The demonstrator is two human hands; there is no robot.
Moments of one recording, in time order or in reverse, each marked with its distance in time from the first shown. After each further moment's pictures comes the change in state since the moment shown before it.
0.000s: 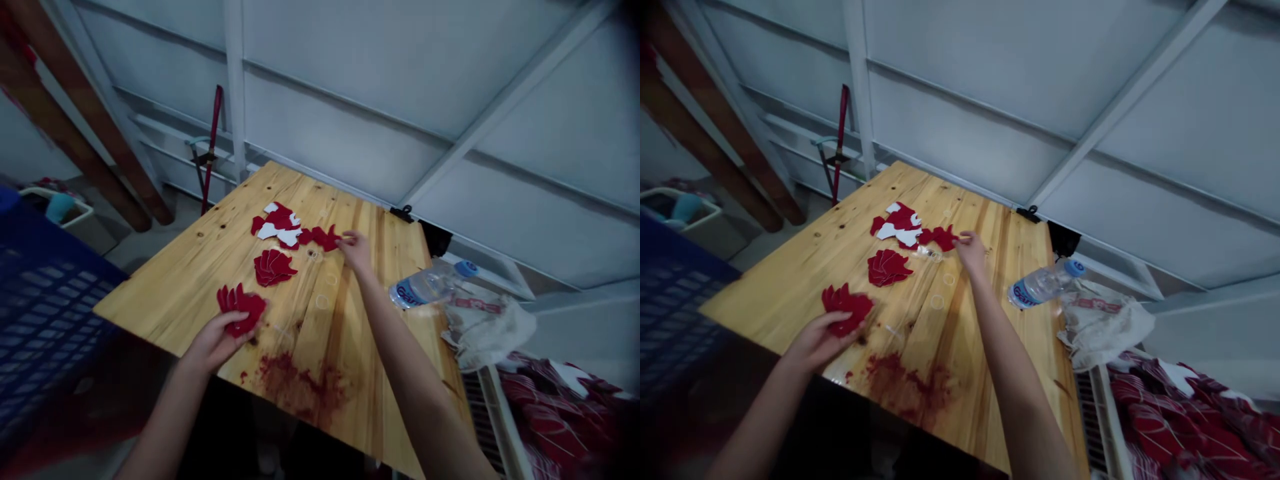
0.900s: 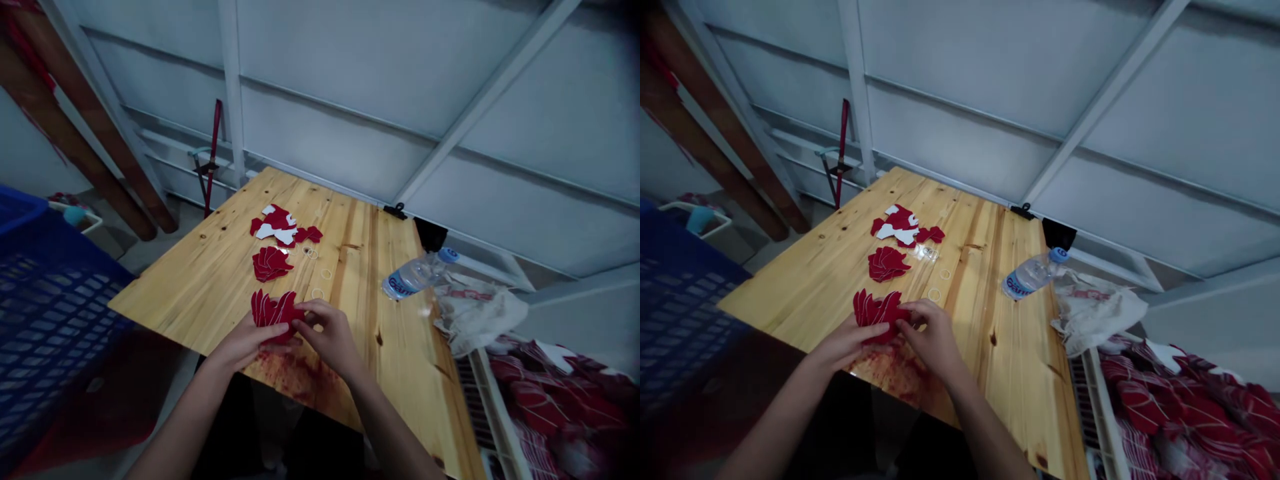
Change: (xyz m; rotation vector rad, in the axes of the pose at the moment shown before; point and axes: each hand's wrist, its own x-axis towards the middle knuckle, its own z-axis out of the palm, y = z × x) left_hand -0.029 -0.031 0.037 0.336 -0.326 0.059; right_hand -0.209 -0.028 -0.016 0.316 -0.356 -0.310
